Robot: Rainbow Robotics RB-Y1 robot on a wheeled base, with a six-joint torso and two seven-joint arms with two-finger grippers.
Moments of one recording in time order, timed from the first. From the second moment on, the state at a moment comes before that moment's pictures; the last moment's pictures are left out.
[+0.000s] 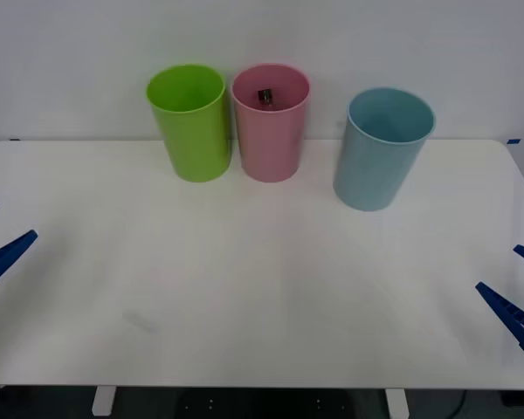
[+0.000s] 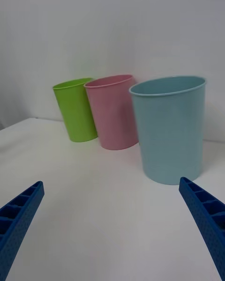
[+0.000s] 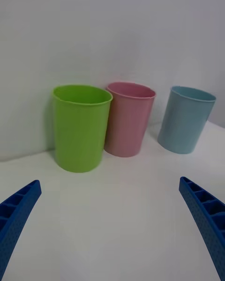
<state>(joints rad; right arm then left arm) 0.35 -0.40 -0.52 -1.66 0.96 -1.22 0.00 0.32 0.56 0.58 -1.78 -1.01 -1.10 0.27</state>
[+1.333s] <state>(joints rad) 0.35 -0.40 -0.52 -1.66 0.96 -1.22 0.00 0.57 0.56 0.64 -1.78 -0.99 -1.13 0.13</state>
